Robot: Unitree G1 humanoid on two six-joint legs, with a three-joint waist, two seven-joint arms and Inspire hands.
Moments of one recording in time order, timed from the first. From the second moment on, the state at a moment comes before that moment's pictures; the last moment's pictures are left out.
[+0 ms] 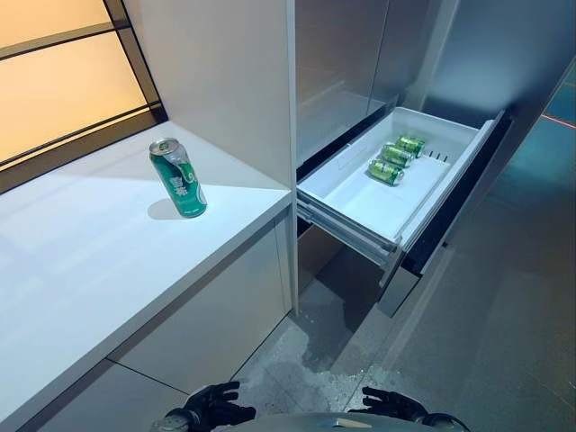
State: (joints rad) left arm -0.01 0.24 -0.21 1.24 -0.20 -0.13 -0.26; right arm -0.03 -0.27 0.14 1.30 0.15 -0.06 0.34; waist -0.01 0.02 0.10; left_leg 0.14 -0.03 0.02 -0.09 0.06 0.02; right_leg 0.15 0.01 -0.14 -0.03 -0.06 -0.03
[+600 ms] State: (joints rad) left arm -0.10 0.42 -0.32 0.43 -0.64 0.20 -0.91; right arm -0.05 -0.30 0.15 1.25 0.14 -0.02 0.35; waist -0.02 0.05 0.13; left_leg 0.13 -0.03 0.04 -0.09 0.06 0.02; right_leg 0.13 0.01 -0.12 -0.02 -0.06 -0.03
